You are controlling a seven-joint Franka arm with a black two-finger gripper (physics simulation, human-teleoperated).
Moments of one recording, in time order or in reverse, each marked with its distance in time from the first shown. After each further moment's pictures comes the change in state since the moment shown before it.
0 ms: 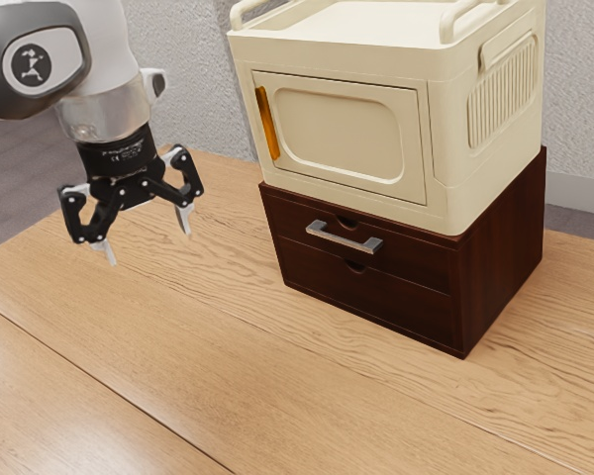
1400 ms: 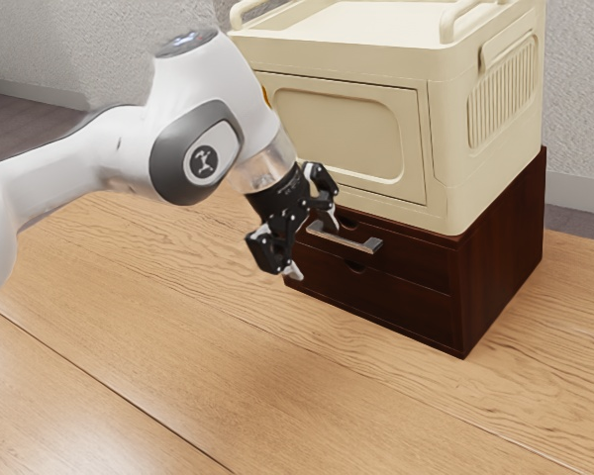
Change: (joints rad) arm -0.118 0.259 0.002 -0.069 -0.126 0.611 -0.470
